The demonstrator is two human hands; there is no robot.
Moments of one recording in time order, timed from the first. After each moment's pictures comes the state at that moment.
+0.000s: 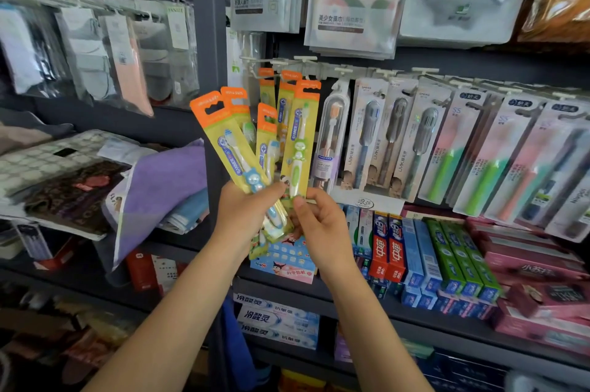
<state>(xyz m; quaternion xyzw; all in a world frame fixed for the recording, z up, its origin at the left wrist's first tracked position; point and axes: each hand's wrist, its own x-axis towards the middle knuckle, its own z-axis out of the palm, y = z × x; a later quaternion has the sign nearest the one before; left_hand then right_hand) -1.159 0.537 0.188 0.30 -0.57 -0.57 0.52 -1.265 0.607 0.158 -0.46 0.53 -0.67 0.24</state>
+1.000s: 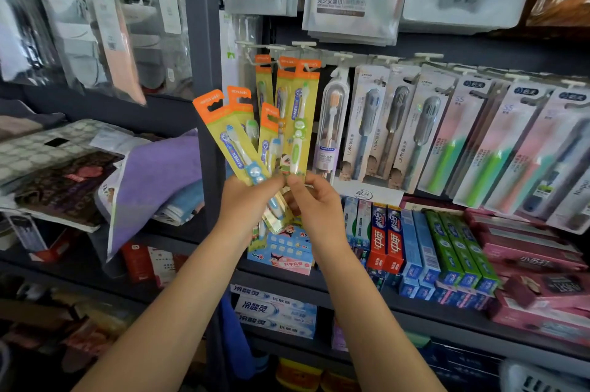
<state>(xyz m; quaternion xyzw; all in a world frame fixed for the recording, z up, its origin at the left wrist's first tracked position) -1.174 0.527 0.181 0.33 -0.55 -0.58 0.51 -1.273 0.585 0.163 -0.36 0.56 -0.70 0.25</state>
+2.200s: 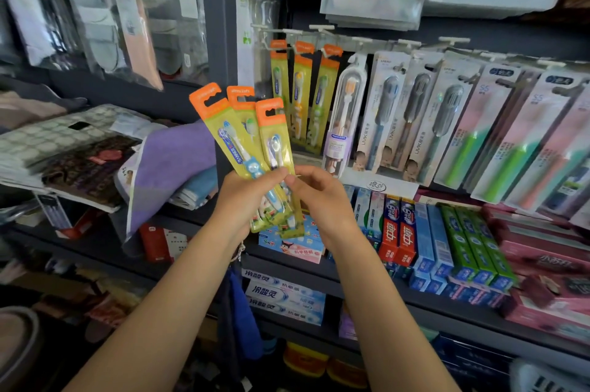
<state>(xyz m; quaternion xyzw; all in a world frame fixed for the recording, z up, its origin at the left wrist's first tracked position) -1.156 0.515 0.163 0.32 -0.53 -0.62 0.48 -1.275 0.583 0.160 -0.41 0.56 -0.63 0.33</state>
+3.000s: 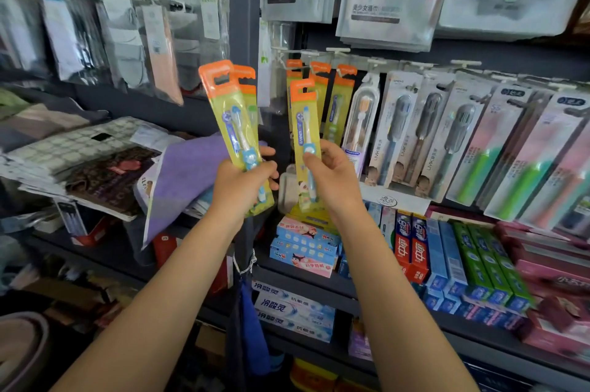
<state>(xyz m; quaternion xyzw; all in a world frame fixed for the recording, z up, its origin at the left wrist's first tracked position) -1.133 0.499 0.195 0.32 -0.57 -0.53 0.53 -1.273 0.555 0.200 -0.46 0.56 -0.65 0.23</state>
